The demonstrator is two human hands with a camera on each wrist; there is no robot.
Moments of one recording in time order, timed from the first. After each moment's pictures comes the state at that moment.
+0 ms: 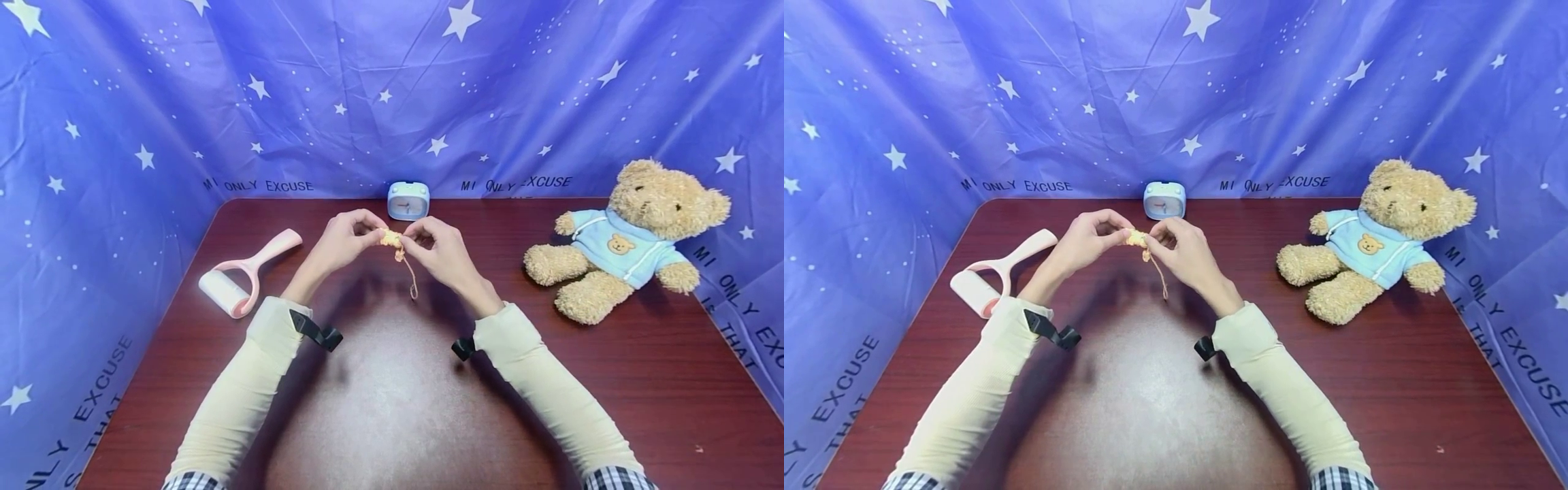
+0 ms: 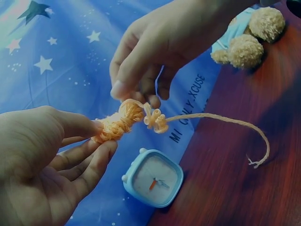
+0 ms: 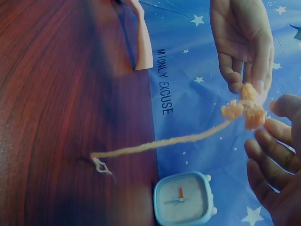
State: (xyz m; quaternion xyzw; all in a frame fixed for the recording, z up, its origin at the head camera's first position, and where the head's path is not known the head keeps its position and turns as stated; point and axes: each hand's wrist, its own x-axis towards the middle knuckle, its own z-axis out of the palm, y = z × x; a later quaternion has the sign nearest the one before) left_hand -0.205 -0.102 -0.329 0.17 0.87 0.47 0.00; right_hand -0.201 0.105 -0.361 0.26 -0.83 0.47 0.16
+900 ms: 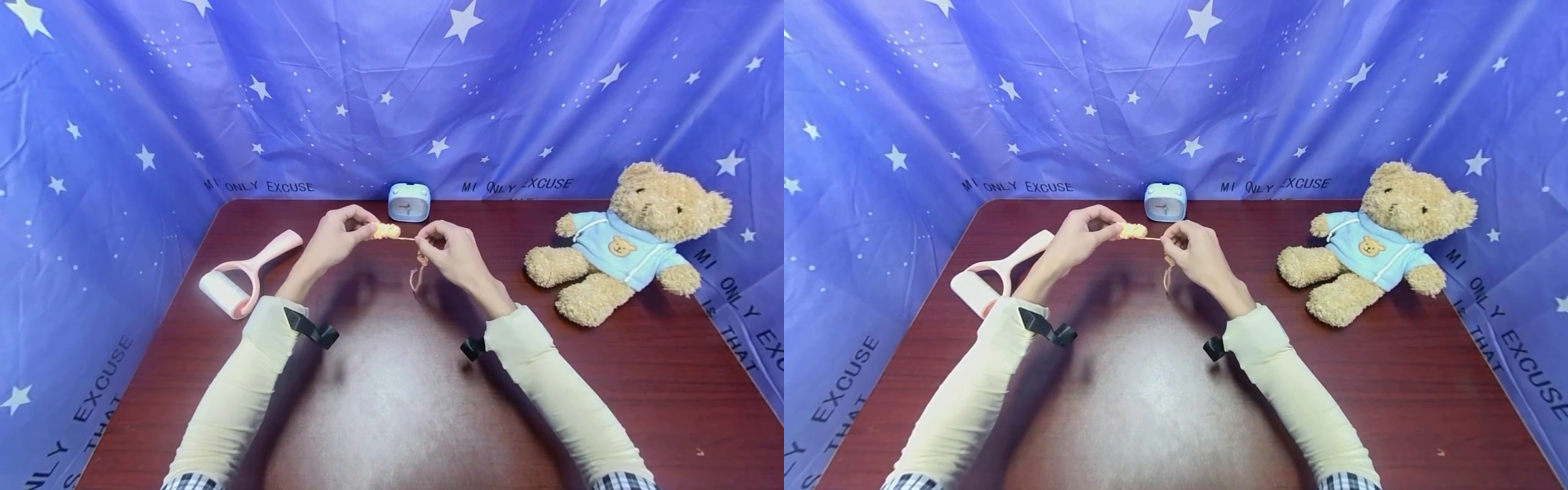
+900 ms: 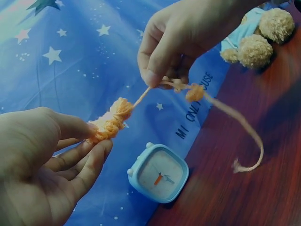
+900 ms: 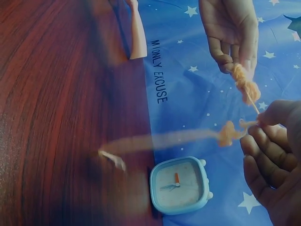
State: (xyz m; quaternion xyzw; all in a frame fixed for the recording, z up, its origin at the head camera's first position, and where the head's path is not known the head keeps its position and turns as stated) left_hand -0.209 -0.112 -0.328 0.13 0.84 0.52 -0.01; right_hand -0.199 0.120 -0.354 0.23 -0.85 0.46 0.13
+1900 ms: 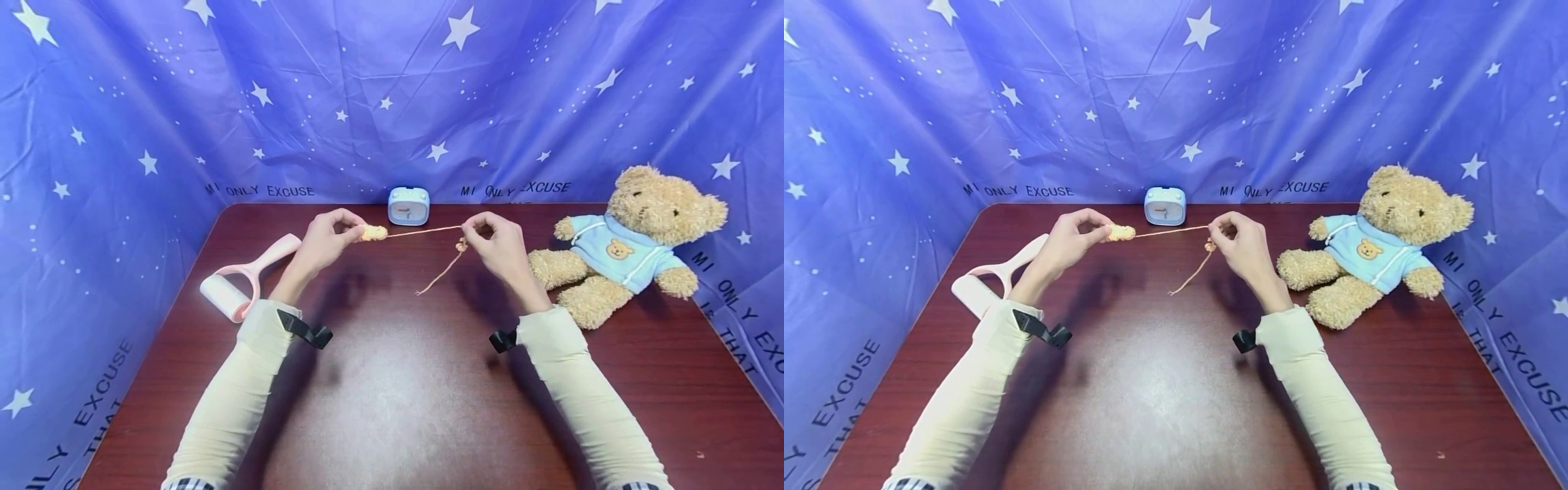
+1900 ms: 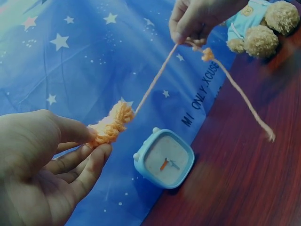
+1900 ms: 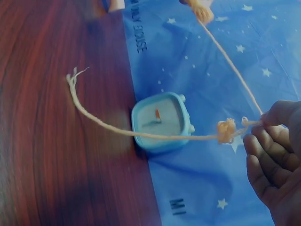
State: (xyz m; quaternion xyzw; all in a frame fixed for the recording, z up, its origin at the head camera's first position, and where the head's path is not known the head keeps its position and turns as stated) left_hand -0.212 -0.127 -0.335 0.10 0.85 0.52 -0.02; right_hand -0.210 0.182 -0.353 0.14 -0.86 0.44 0.21
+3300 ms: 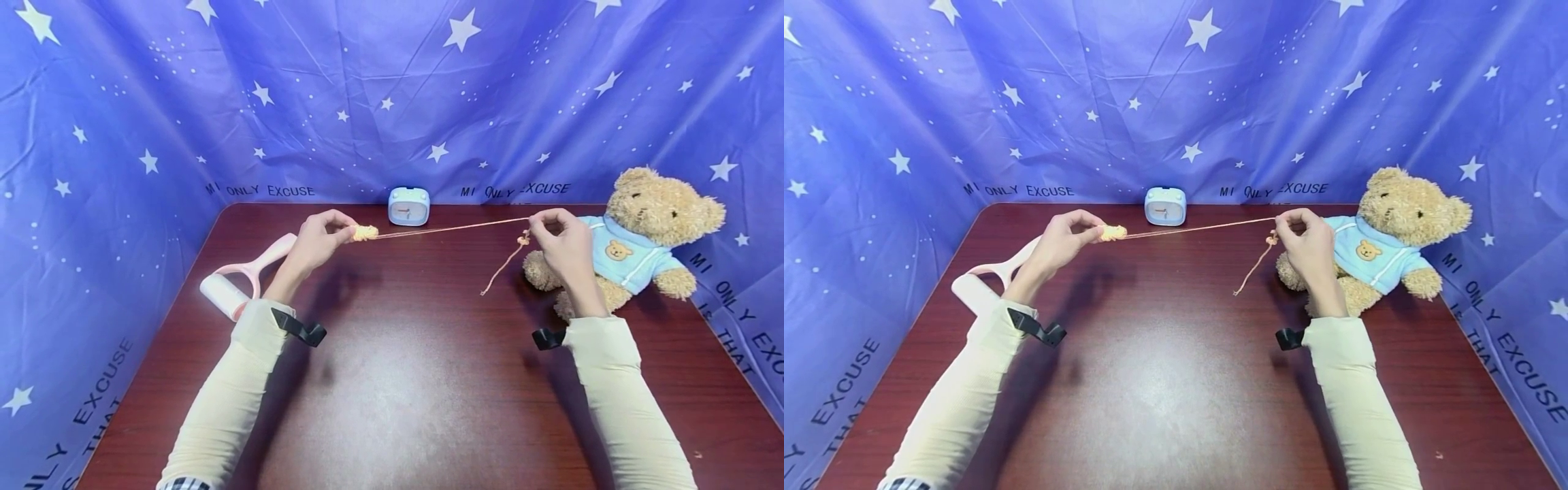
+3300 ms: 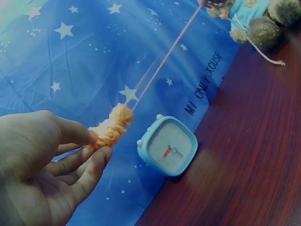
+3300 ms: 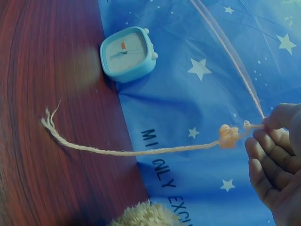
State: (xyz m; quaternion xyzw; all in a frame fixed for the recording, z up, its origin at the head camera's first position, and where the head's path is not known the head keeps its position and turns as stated) left_hand -0.214 -0.141 -0.341 0.08 0.85 0.52 -0.03; right_hand -0.202 0.264 -0.347 0.01 -0.86 0.44 0.25
